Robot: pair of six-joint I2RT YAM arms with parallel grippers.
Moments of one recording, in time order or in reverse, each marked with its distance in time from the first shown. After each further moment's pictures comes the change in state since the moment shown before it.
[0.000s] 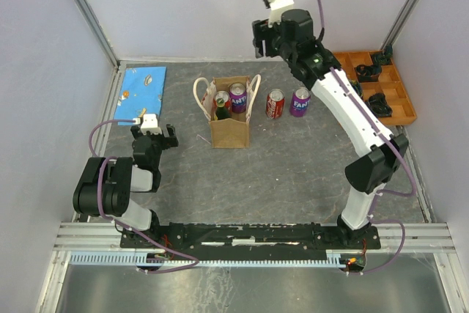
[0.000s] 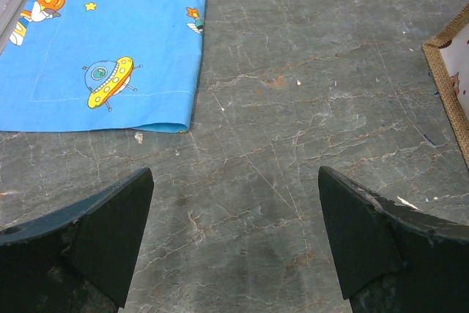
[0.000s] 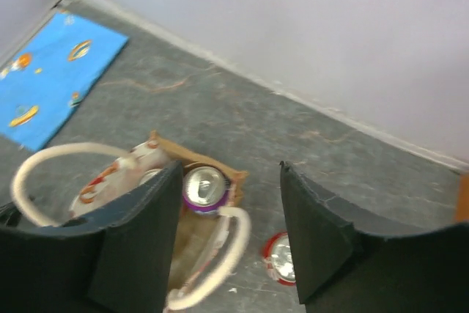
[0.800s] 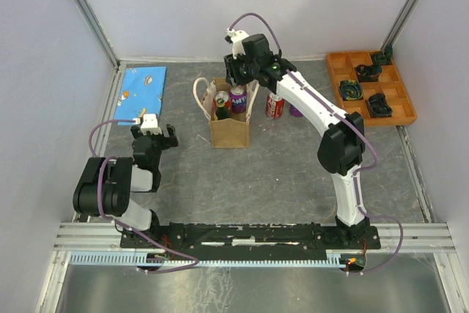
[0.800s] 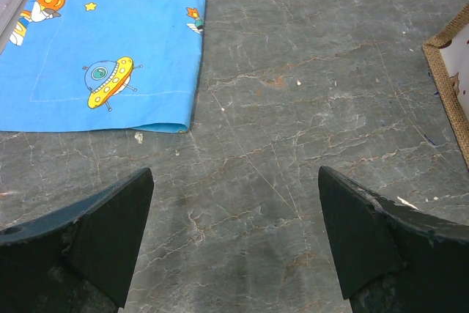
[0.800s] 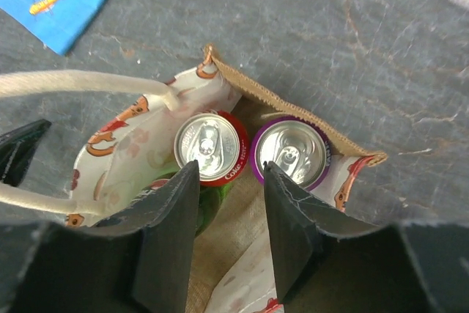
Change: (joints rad) left arm 0.000 0.000 0.000 0.000 0.000 0.000; right arm 0.046 0.274 0.020 -0.050 -0.245 0.082
